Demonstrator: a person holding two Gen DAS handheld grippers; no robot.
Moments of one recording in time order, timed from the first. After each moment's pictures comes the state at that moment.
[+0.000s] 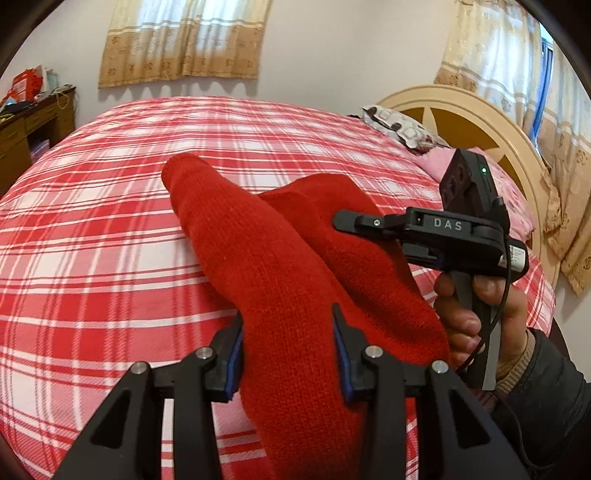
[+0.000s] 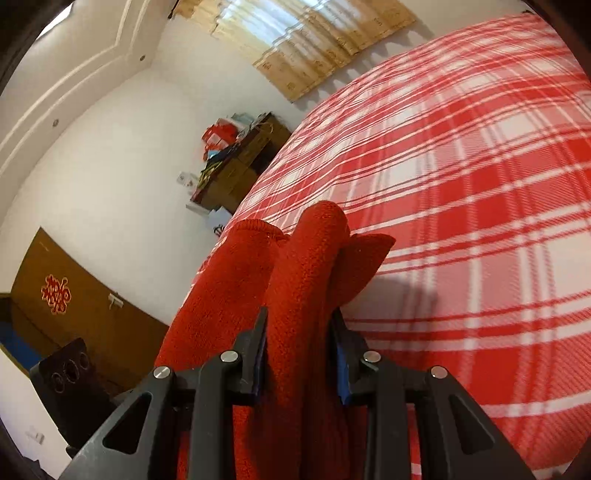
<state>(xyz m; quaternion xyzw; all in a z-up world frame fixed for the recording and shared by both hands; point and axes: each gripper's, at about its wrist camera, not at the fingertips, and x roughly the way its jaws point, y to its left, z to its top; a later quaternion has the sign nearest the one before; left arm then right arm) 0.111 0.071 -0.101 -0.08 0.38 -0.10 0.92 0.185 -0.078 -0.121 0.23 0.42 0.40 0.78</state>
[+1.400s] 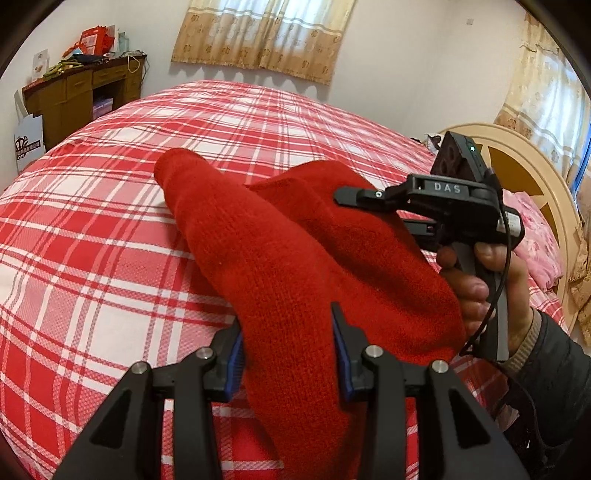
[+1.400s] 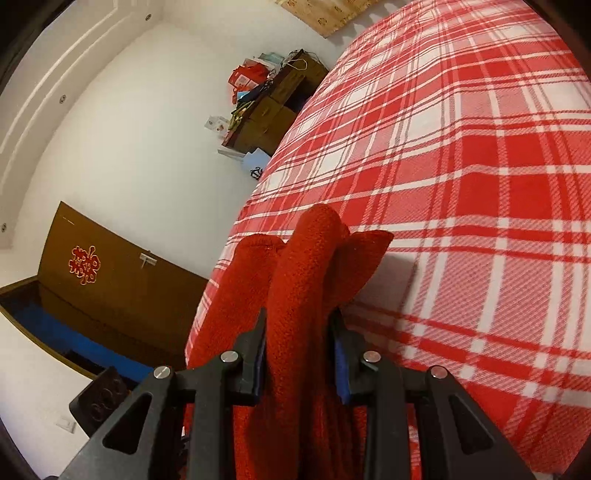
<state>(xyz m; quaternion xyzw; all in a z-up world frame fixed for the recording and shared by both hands) 0.060 0.189 -0.132 -0.15 0.38 -0.01 0.91 0.211 0.088 -0.156 0.22 0.50 0.48 0.69</state>
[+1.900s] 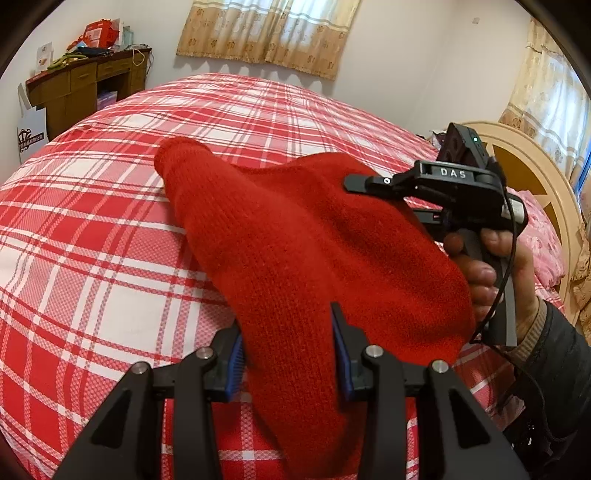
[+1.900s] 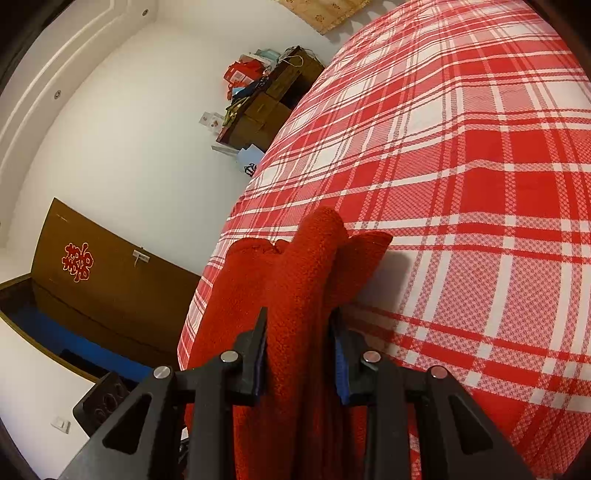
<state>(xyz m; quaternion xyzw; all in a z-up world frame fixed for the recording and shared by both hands) 0.048 0.196 -0.143 -0.15 0.39 0.00 0.91 0.216 0.102 -0.164 0.21 0.50 0.47 0.69</state>
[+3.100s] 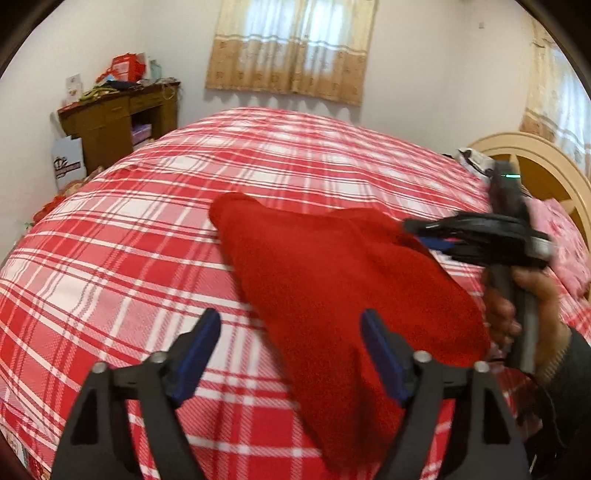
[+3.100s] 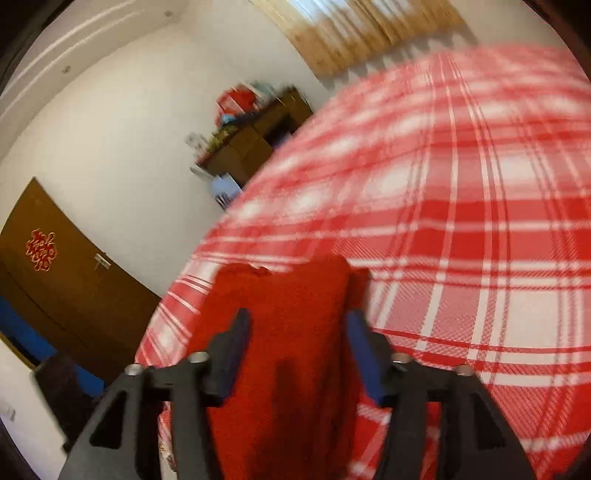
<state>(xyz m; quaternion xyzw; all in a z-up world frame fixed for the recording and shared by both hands) 0.025 0.211 -0.114 -0.11 0.35 0.08 0.93 0.166 0.057 -0.109 0.15 0.41 0.43 0.79</state>
